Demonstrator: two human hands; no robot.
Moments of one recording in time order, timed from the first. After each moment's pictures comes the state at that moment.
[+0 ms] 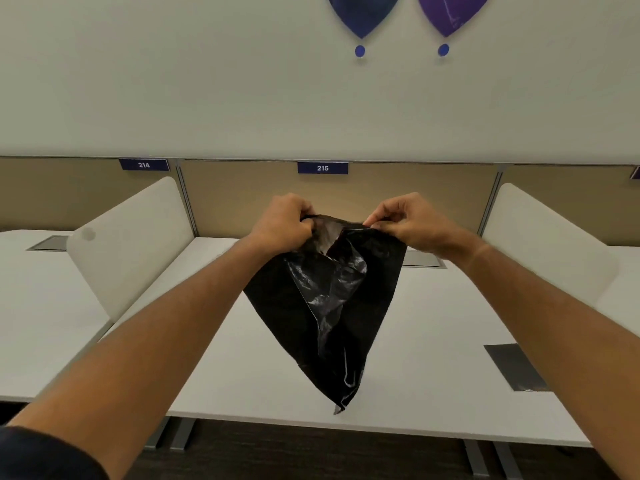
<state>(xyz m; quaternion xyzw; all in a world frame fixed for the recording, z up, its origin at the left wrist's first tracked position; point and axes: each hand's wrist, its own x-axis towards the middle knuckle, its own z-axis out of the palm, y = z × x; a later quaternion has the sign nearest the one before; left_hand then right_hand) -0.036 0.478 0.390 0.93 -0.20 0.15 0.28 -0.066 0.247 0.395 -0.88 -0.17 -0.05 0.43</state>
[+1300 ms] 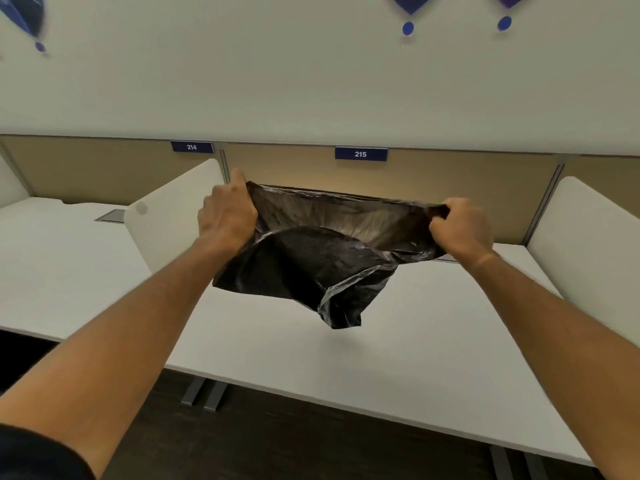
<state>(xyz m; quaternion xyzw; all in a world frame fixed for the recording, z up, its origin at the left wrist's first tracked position) -0.063 0.557 0.375 0.93 0.07 0.32 0.15 -0.045 0.235 0.348 -0.94 0.07 -0.22 0.26</state>
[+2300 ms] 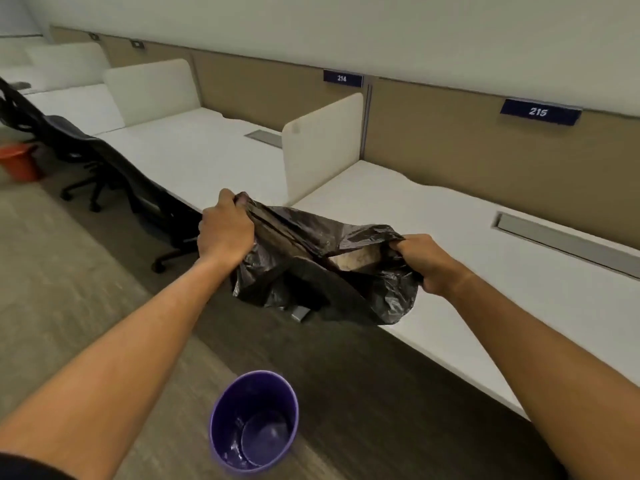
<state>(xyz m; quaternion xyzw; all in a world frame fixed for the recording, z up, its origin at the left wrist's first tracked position) -0.246 0.755 0.259 0.85 0.34 0.30 0.26 -0.111 0.491 0.233 -0.80 -0.06 0.23 0.55</state>
